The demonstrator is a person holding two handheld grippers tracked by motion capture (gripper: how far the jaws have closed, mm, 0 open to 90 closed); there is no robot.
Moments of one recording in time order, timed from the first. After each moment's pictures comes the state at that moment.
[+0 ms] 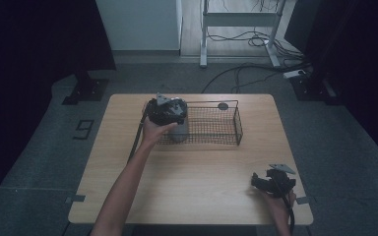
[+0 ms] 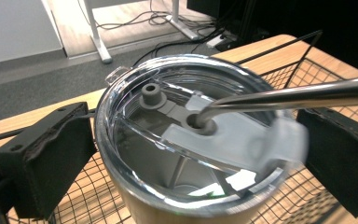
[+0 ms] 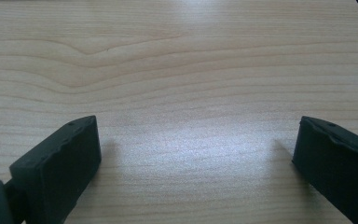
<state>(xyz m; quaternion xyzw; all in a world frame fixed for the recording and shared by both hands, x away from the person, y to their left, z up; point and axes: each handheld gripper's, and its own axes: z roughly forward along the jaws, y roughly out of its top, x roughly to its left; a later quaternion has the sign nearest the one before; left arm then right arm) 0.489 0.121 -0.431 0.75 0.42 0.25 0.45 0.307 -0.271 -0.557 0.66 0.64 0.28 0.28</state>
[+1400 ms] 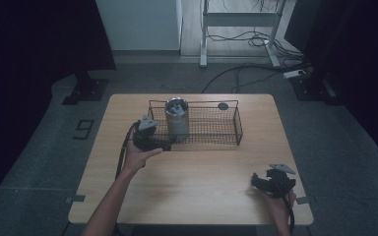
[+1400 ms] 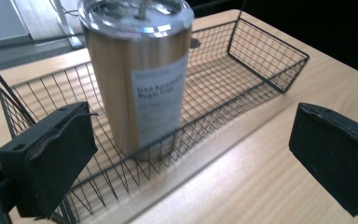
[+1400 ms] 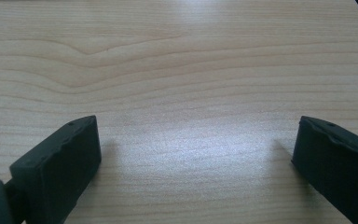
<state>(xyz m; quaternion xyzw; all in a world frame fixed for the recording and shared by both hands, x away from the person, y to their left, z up) 0.392 0.159 -0.432 0.77 0.40 0.19 0.46 0.307 -0.270 -0.557 0.66 0.64 0.27 0.28</state>
